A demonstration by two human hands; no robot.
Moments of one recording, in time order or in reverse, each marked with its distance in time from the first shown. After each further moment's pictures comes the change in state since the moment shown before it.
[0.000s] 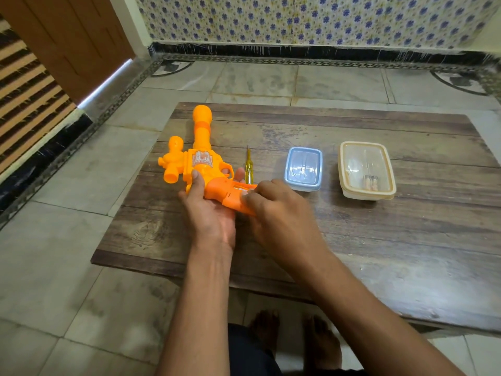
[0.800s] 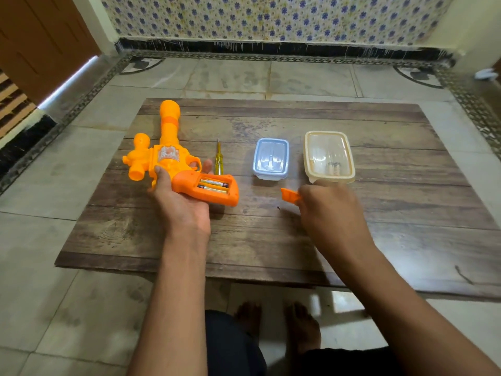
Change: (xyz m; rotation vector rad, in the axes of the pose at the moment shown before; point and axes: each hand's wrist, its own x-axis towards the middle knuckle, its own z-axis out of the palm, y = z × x) left_hand -0.019 0.003 0.024 0.055 0.097 -0.010; right_hand -0.048 0.061 -0.066 -0.270 -0.190 0.390
